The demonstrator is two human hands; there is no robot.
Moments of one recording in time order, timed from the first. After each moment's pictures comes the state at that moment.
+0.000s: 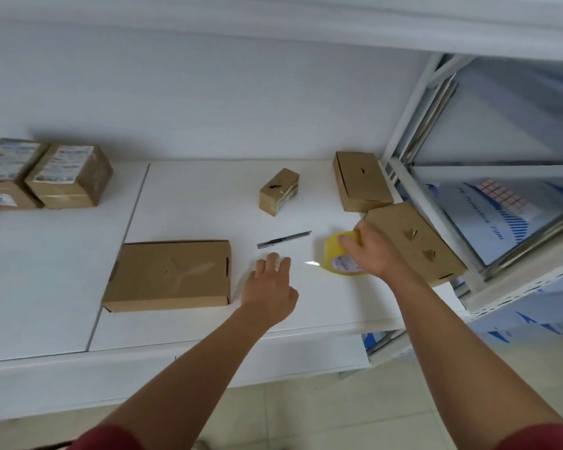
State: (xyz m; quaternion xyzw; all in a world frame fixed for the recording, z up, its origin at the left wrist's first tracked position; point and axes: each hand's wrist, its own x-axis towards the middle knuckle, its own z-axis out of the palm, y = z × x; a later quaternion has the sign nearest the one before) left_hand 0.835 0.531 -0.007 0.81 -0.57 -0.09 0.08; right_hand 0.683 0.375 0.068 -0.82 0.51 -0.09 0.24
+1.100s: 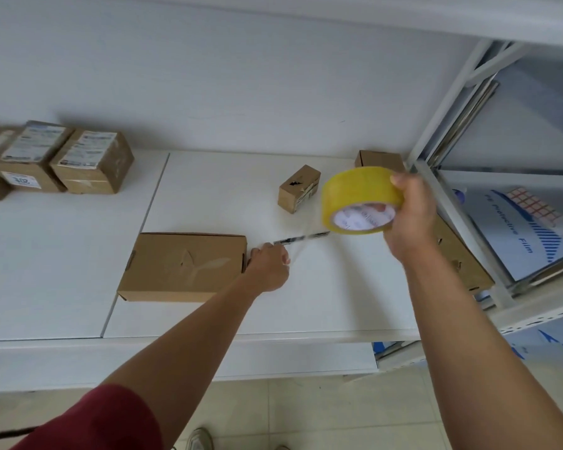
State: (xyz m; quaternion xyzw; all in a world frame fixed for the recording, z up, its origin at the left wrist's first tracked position) left_hand 0.893 0.501 -0.006 0.83 -0.44 -0.30 0.18; right_hand 0.728 0.397 0.145 -0.59 0.36 -0.45 0.57
